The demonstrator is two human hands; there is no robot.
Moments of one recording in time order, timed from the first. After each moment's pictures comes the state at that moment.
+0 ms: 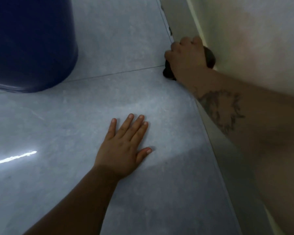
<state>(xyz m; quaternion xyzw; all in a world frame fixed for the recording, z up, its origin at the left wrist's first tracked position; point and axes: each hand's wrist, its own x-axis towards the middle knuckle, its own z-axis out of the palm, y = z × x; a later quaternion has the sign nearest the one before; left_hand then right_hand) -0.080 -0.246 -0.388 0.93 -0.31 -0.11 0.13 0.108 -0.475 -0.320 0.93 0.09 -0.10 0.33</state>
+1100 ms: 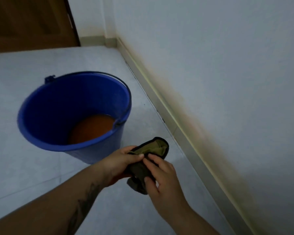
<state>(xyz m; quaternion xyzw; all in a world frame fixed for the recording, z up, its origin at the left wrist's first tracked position) -0.038 -0.156 -0.068 0.62 0.03 -0.44 0.65 -0.145 -0.297 -0.089 0.92 -0.02 0.04 -0.38</state>
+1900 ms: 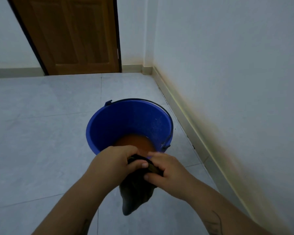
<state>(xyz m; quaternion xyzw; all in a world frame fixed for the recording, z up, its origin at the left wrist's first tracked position) -0.042 -0.029 0.055 0.95 -0.17 -0.11 0.24 -0.058 -0.217 0.005 0.89 0.20 -0.10 -0.39</state>
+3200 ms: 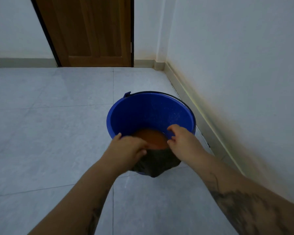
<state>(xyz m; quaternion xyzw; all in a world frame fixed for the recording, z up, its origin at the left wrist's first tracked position) 0.009 0.034 -0.037 0.96 -0.21 -0.04 0.17 0.013 -0.176 -0.016 0.96 0.02 -0.05 -0.28</state>
